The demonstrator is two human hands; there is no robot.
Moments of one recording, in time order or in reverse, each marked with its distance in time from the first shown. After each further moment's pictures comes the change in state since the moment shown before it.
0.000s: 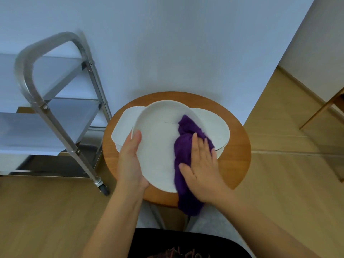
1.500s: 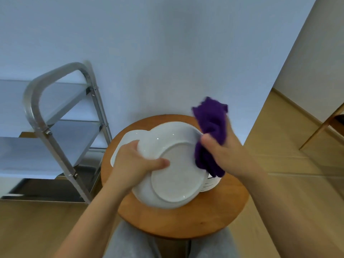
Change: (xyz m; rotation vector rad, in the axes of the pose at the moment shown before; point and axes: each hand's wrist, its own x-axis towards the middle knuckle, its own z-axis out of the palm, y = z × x) left_hand 0.025 0.048 0.022 0.954 -0.114 0.263; right_hand 0.038 -0.011 -0.119 0.654 0.239 -0.268
